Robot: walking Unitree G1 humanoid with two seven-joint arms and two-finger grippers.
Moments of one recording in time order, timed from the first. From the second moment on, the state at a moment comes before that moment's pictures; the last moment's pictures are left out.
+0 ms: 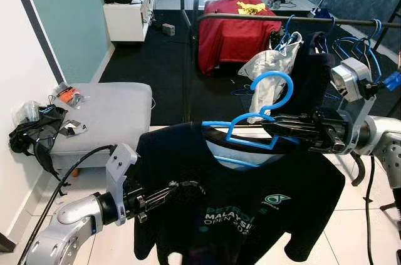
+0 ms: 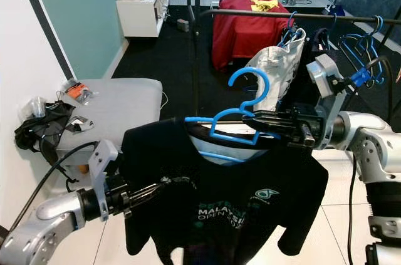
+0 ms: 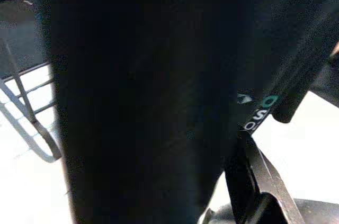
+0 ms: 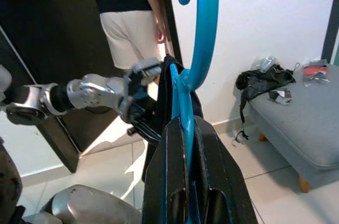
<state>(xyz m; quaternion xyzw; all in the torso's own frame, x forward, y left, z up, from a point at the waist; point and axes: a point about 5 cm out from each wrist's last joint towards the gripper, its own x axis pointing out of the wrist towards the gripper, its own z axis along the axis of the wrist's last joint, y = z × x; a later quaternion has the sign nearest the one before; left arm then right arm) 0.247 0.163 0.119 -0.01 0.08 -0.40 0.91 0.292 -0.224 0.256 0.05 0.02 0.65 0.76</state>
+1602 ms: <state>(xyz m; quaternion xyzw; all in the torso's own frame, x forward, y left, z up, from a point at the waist) 0.253 0.178 0.154 -0.08 -0.01 -0.39 0.92 0.291 -0.228 0.256 0.05 0.03 0.66 0.75</state>
